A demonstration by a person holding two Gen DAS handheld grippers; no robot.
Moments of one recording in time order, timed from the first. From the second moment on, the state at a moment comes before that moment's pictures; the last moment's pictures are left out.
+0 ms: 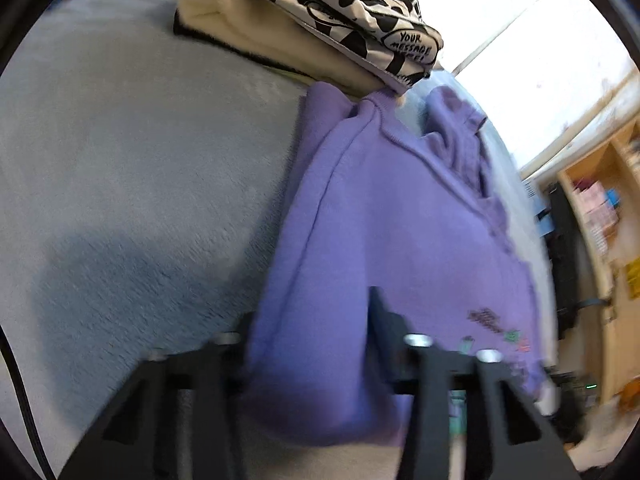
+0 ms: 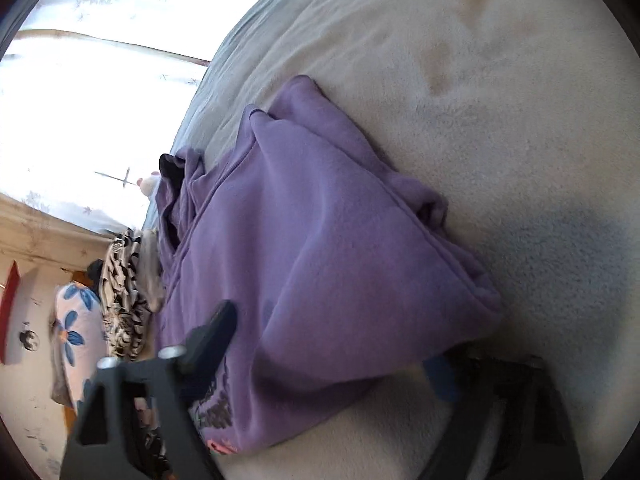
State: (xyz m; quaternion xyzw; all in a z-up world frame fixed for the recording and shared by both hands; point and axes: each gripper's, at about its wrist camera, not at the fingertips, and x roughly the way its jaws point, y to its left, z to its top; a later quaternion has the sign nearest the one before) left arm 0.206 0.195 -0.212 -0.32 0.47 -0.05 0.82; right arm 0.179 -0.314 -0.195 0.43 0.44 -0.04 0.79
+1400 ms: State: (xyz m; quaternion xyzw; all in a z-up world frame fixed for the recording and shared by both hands) left arm 0.122 0.190 -0.141 -0.12 0.50 0.06 0.85; right arm 0.071 -0.334 -0.109 0.17 0.51 -0.13 0.83
